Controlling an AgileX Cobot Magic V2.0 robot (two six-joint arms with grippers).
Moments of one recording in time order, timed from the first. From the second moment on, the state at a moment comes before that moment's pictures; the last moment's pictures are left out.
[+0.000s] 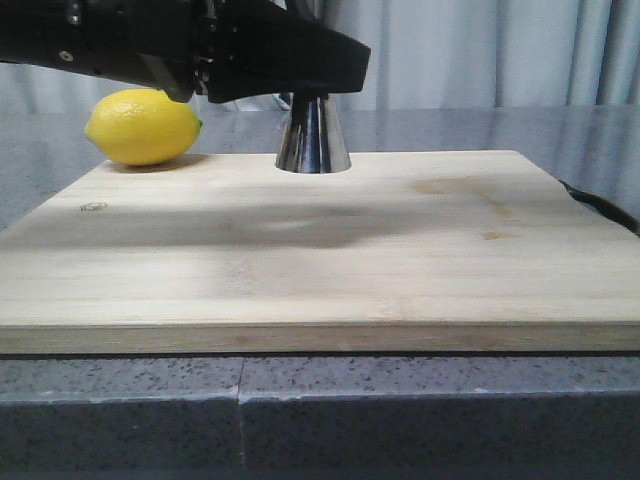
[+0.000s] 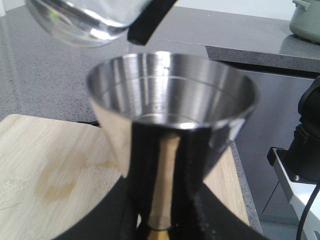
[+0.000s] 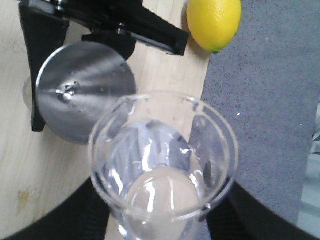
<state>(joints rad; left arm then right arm) -0.42 1.68 -0.97 -1.68 1.16 2.11 0.53 1.52 -1.69 0.17 1.14 -1.38</state>
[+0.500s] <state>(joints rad) -0.42 1.68 -0.97 -1.68 1.16 2.10 0.54 1.52 -1.69 0.13 1.11 -1.38</state>
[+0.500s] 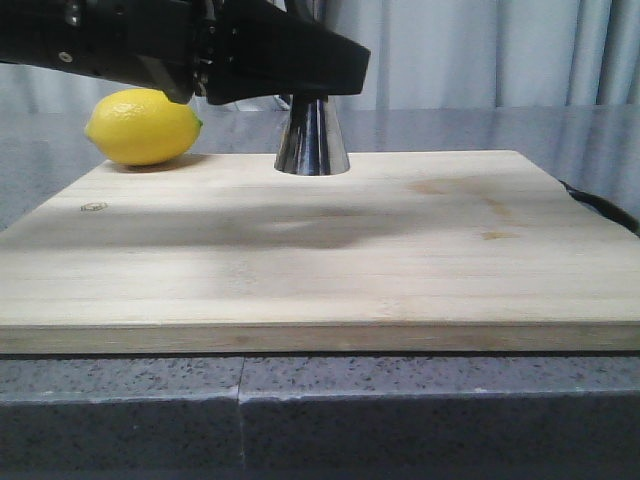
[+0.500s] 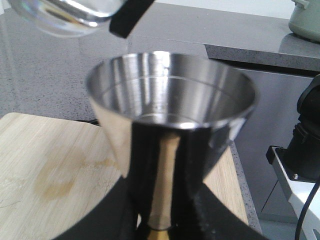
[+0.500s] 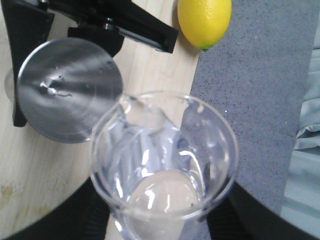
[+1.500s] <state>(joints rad) -0.42 1.68 -0.97 -1.68 1.16 2.10 0.61 1.52 -1.69 0.01 1.11 -1.38</state>
